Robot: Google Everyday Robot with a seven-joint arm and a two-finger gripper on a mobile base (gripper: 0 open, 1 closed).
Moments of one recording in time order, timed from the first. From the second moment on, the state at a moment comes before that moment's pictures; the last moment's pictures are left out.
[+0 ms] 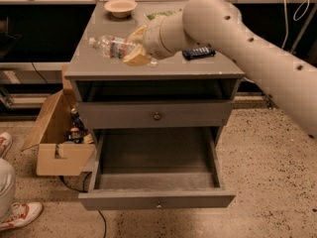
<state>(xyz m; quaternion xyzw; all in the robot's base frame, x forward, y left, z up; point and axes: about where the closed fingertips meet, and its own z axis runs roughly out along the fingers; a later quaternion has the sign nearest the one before) 0.676 0.070 0.914 -0.62 0.60 0.08 0.50</state>
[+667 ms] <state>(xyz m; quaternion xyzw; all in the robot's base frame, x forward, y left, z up) 0.761 0.085 0.911 -0.57 0.65 0.12 0.48</state>
